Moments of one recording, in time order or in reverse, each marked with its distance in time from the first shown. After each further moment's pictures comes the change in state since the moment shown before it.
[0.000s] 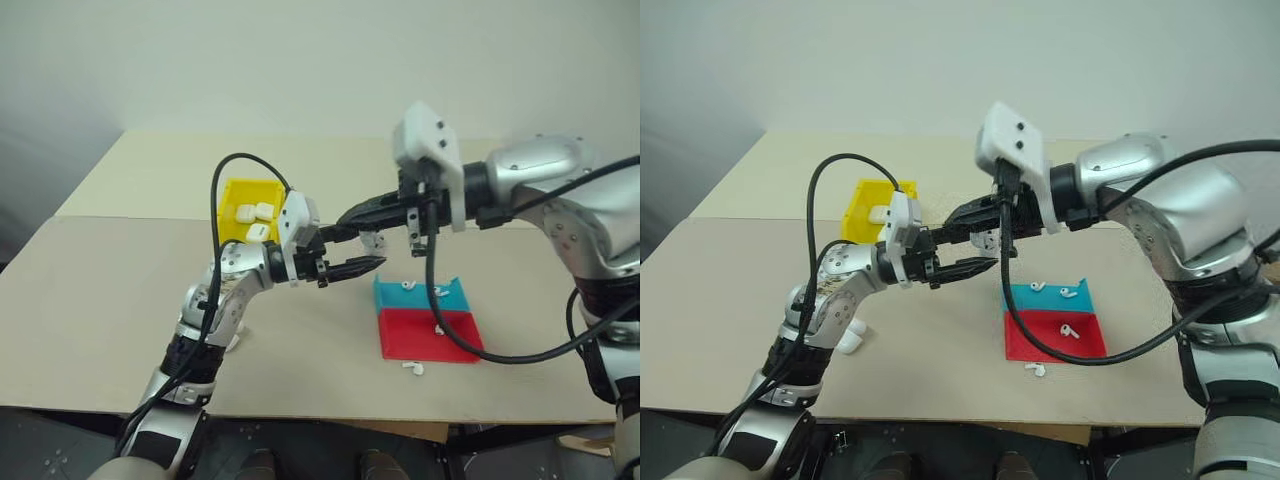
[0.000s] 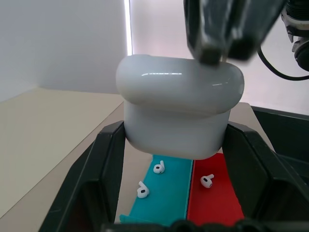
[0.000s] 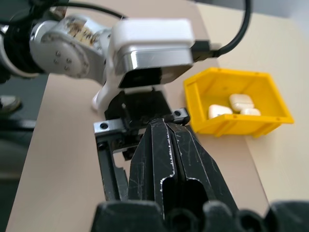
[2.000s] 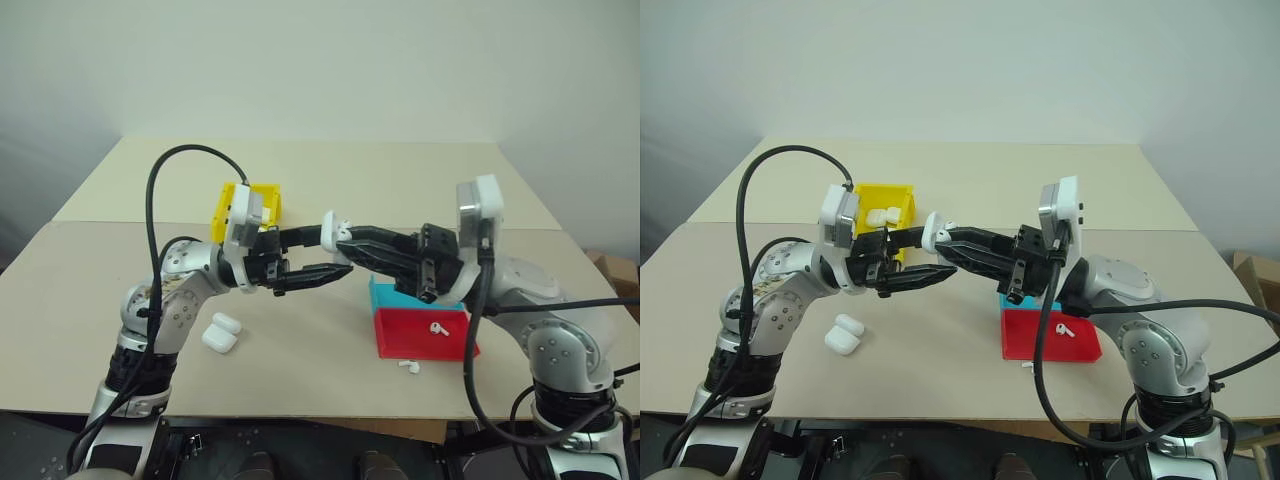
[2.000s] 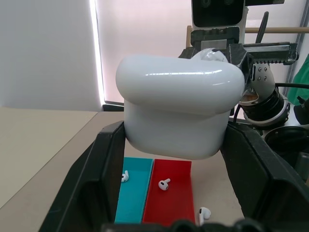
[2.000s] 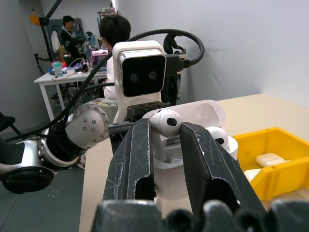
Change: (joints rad) left arm 0.073 0.186 0.117 -0.163 -0.252 0.123 -0.132; right arm 0.624 0.323 -0.400 -0.296 0.330 -0.144 -0.357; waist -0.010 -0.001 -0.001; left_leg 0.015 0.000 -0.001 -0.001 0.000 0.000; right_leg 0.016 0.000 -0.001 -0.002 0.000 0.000
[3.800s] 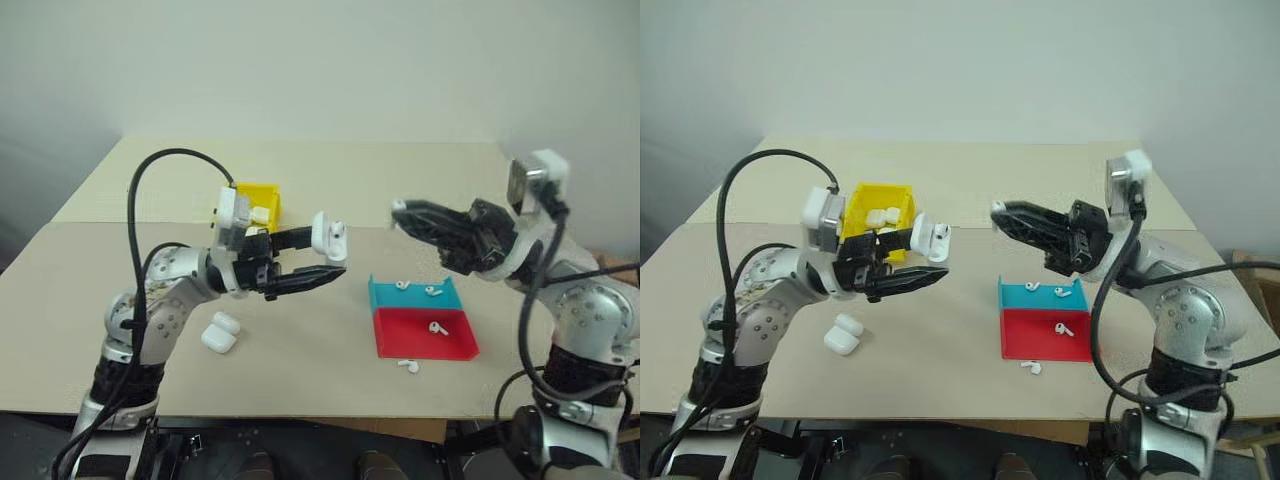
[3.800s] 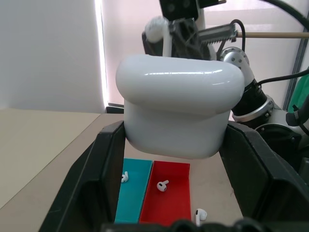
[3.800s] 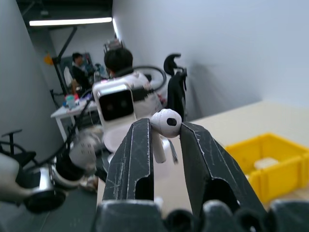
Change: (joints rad) left arm 0.031 0.029 0.018 -0.050 -0.052 0.017 0.035; right arm -0.112 0.147 -0.338 0.109 0.053 0.293 0.116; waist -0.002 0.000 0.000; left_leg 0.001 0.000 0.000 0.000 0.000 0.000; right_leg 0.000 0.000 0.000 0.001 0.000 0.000
